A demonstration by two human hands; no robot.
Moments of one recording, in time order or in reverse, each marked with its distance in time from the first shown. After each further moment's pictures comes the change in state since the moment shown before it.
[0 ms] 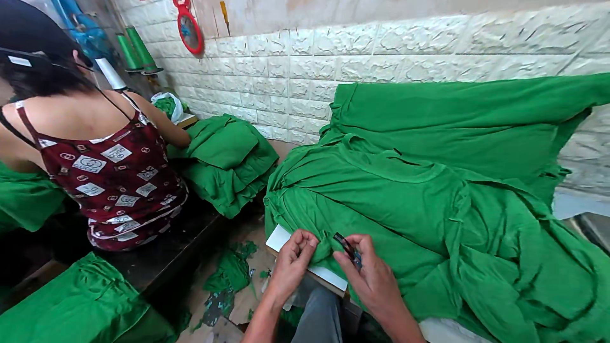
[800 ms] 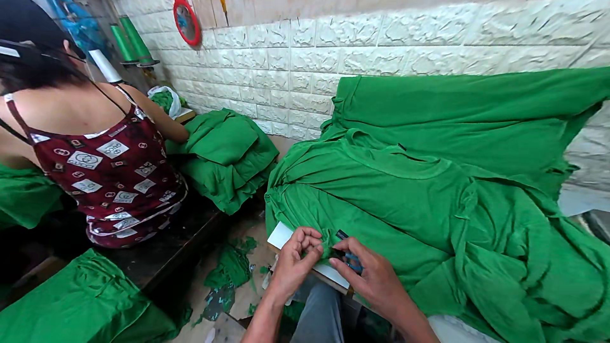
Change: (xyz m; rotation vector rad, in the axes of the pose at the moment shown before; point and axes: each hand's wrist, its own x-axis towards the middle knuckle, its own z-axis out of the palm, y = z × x) left_hand -0.002 0.000 -0.001 -0.030 -0.044 -0.007; right_hand 0.005 0.011 -0.003 0.037 -0.191 -0.130
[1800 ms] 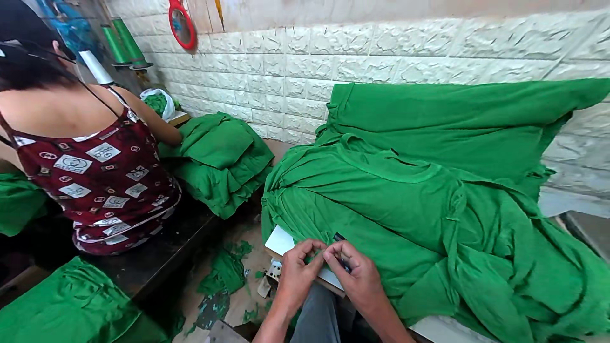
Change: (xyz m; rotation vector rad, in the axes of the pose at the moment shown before) left_hand -0.004 -0.005 0.015 0.187 0.120 0.041; right_hand 0.003 -0.022 0.023 0.279 0.142 0.169
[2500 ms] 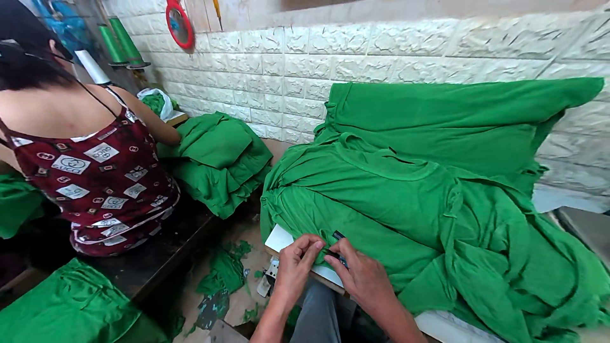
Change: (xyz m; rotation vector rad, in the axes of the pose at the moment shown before) left_hand 0.004 0.000 -0.005 -0.057 0.008 0.024; right_hand -0.001 0.006 -0.012 -0.599 -0.032 -0.222
